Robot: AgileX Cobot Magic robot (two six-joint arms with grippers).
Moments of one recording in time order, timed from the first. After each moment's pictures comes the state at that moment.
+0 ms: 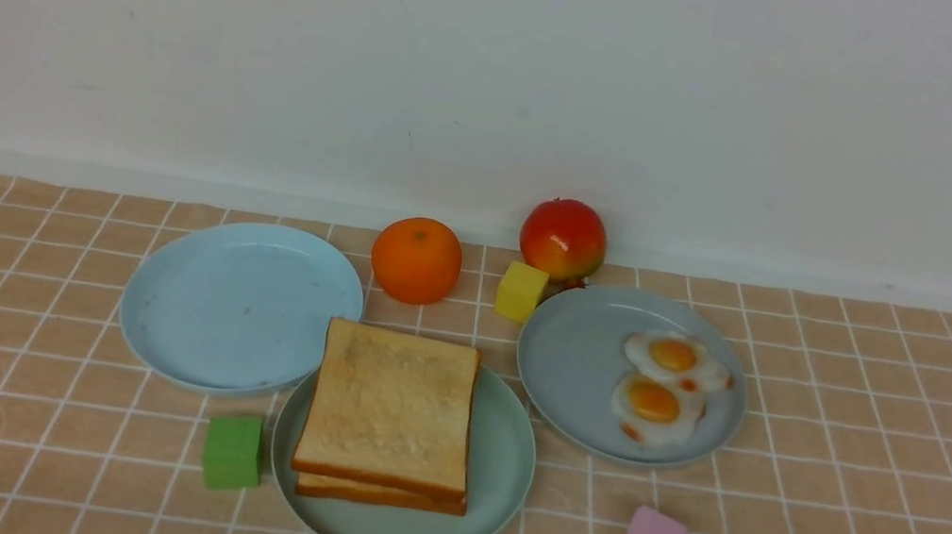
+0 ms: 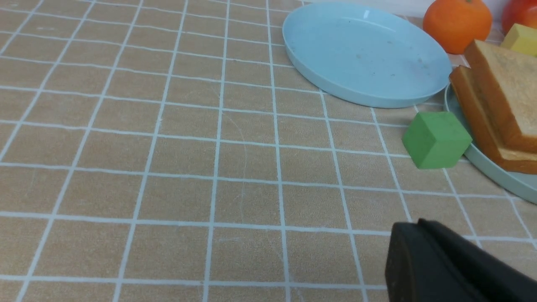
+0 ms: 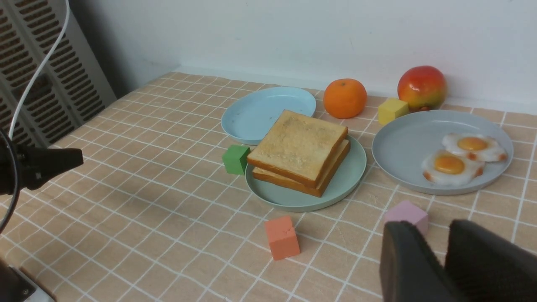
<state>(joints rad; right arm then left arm) 0.39 -0.02 -0.55 0.35 0.88 -0.08 -0.14 -0.01 0.03 0.11 0.39 -0.30</state>
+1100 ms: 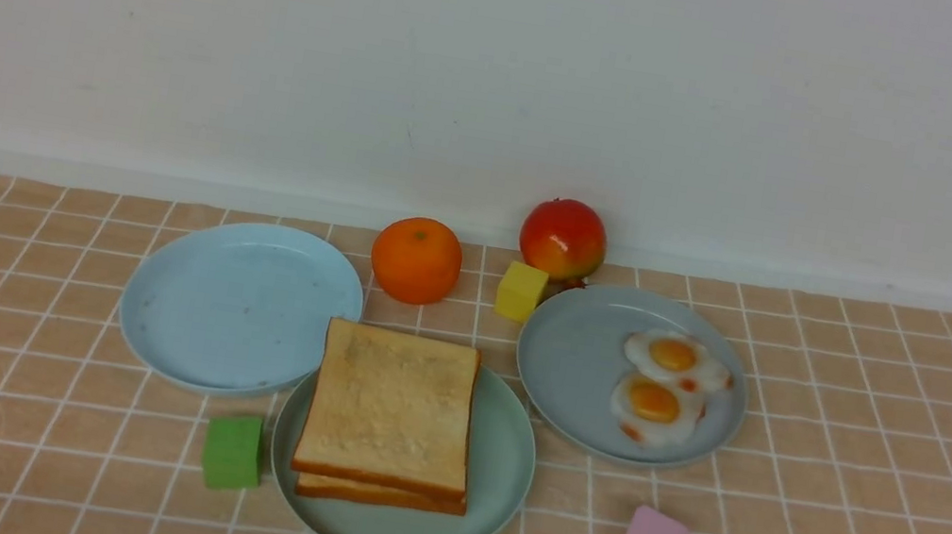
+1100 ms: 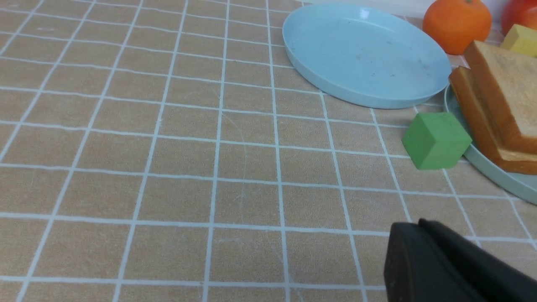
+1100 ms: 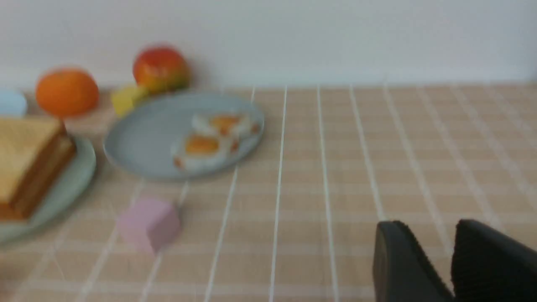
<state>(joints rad) 0.12 -0.02 0.00 -0.10 0.34 0.17 -0.14 -0.01 0.03 0.11 0.39 -0.30</state>
